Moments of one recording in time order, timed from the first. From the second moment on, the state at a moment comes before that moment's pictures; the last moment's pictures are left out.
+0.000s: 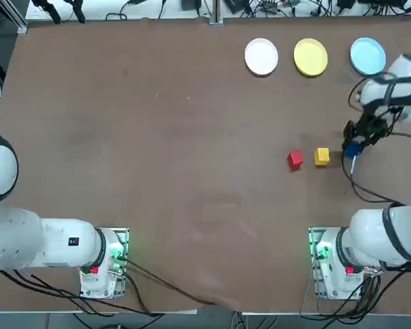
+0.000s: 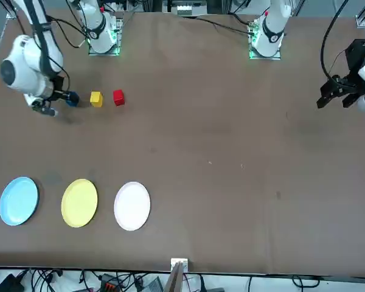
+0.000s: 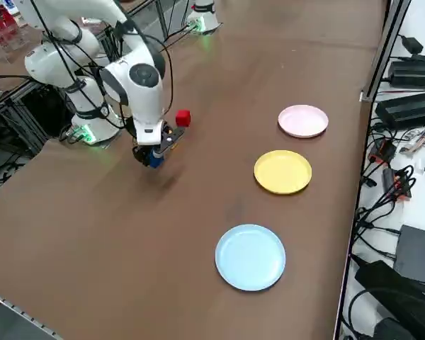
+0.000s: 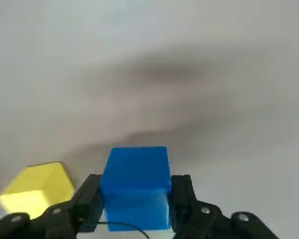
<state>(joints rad) -0.24 0.03 -0.07 -2.48 -0.03 2.22 -0.04</state>
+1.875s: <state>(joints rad) -0.30 0.89 -0.08 -1.22 -0.03 2.29 -0.08</state>
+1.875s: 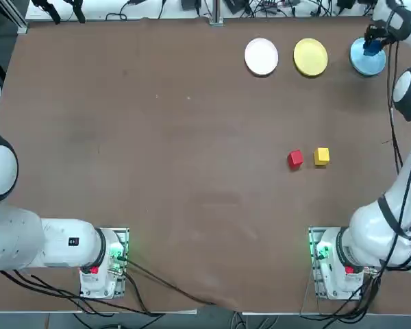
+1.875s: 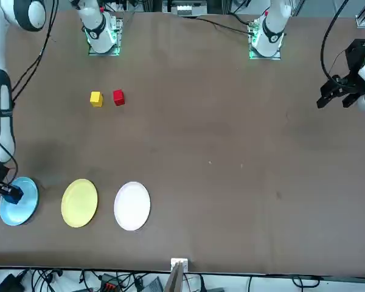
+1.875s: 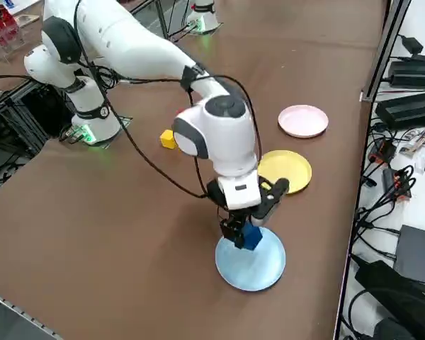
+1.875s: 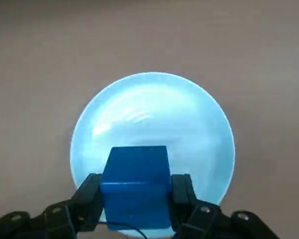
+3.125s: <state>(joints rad) -0.32 0.92 -0.08 -1.21 -0.03 2.34 -0.11</state>
